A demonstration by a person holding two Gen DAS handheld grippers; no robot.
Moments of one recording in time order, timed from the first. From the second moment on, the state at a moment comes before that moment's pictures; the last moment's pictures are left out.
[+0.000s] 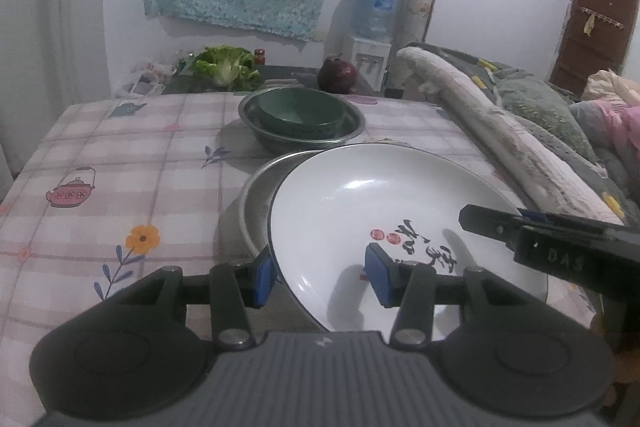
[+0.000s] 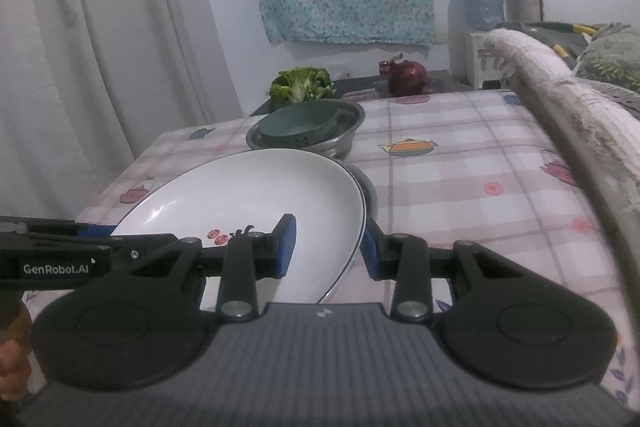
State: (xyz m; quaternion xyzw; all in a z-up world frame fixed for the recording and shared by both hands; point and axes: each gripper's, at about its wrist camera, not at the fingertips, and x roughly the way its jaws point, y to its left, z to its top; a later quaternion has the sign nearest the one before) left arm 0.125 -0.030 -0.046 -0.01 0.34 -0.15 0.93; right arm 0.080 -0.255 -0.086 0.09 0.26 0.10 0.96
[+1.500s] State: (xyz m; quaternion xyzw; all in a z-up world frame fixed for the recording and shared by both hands) left arm 0.225 -0.001 -0.089 -0.08 0.42 -0.16 0.89; right arm 0.192 -0.282 -0.142 0.22 0.35 0.13 0.90
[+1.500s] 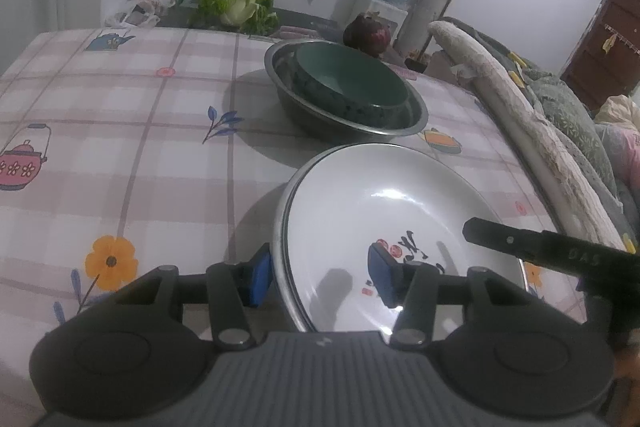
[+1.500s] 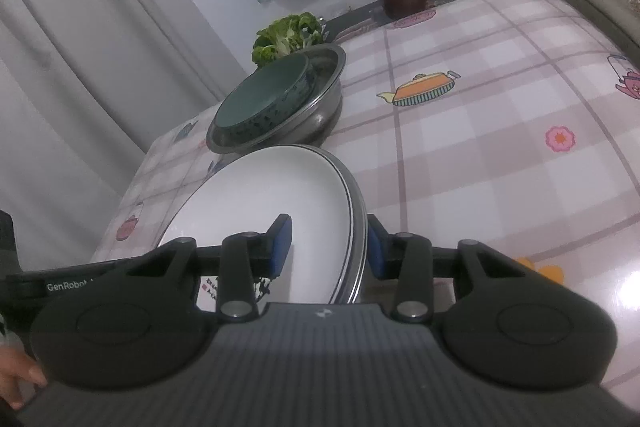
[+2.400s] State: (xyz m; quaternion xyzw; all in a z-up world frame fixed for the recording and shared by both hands) left arm 0.170 0.003 -0.073 -0.04 0.40 -0.14 0.90; right arm 0.128 -0.267 -0.117 0.14 0.35 0.11 0.92
